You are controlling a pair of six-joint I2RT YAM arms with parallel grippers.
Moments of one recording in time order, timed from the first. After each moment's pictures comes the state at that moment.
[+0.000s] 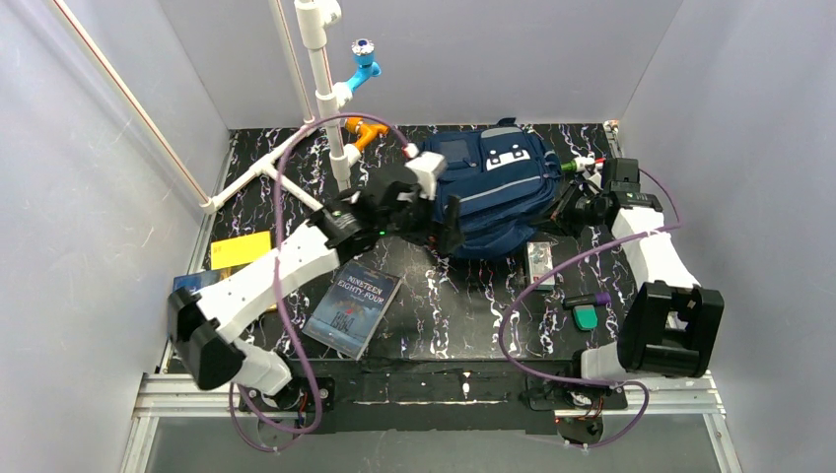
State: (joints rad) left arm -0.88 1.46 1.41 -0.57 0.08 -0.40; right arm -0.09 1.40 1.07 -0.64 -0.62 0.59
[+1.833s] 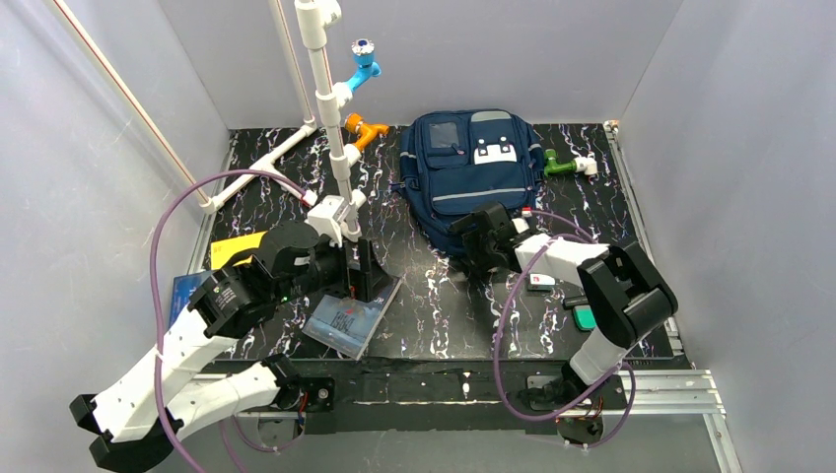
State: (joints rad) left arm -0.83 0.82 1.14 -0.90 -0.02 -0.56; right arm 0.61 1.62 0.84 -0.07 0.15 1.56
